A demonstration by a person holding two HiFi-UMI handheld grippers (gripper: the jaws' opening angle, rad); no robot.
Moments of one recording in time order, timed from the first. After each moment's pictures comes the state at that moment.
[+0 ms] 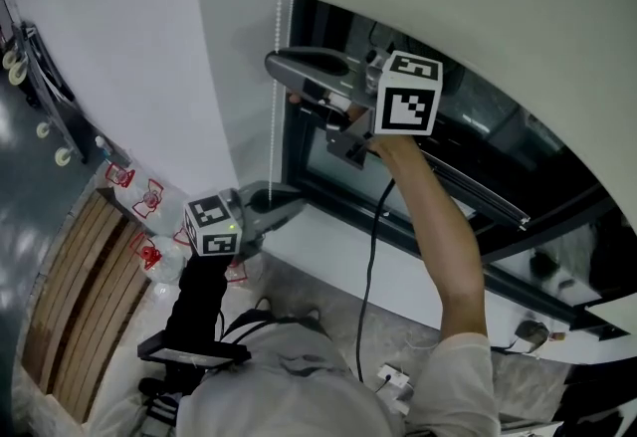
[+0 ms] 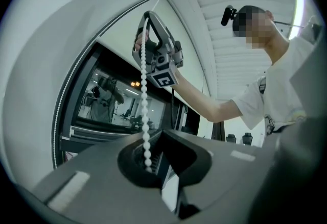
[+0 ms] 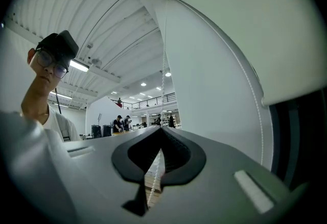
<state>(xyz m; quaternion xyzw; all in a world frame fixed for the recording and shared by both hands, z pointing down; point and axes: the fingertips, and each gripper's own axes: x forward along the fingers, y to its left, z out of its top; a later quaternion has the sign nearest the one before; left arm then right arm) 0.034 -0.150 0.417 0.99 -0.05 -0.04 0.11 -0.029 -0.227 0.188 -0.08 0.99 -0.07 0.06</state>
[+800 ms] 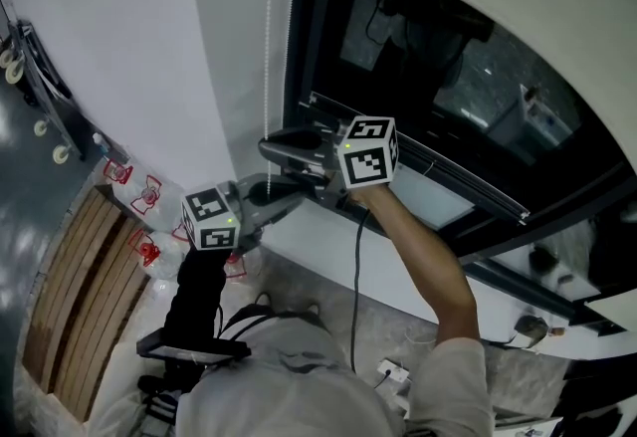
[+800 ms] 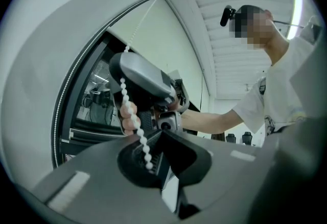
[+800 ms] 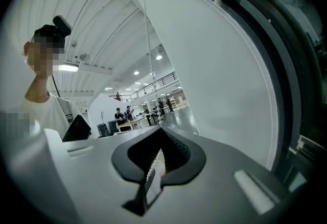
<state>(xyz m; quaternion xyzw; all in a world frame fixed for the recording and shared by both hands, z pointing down) 0.035 -0.151 0.410 0.99 -0.04 -0.04 0.10 -0.041 -0.204 0.345 -0.06 0.98 -0.18 -0.03</state>
